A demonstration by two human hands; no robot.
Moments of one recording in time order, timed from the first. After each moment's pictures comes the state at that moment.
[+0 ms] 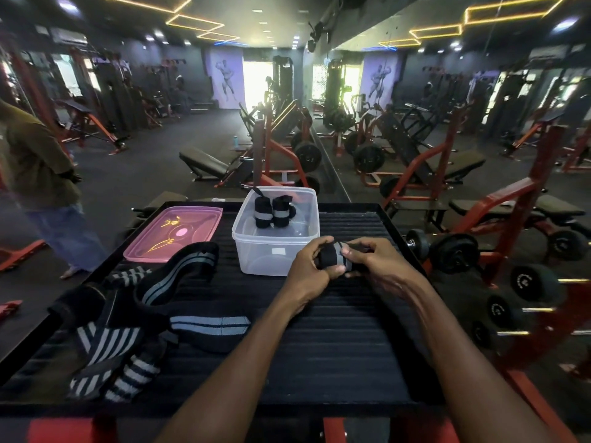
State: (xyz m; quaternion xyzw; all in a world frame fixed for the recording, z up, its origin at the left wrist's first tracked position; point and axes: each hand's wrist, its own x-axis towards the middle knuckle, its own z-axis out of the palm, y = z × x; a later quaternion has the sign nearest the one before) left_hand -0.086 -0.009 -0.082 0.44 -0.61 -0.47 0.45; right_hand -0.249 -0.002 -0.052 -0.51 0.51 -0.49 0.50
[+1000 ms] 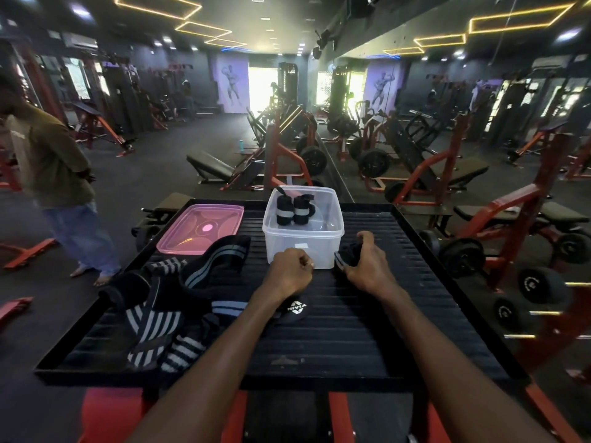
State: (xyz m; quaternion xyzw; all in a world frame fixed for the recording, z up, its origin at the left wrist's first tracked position) left_hand 0.007 0.012 -0.068 0.59 -0.70 -0.25 0.31; right_hand -0.183 0.017 -0.066 -0.62 0.69 -0.33 0.17
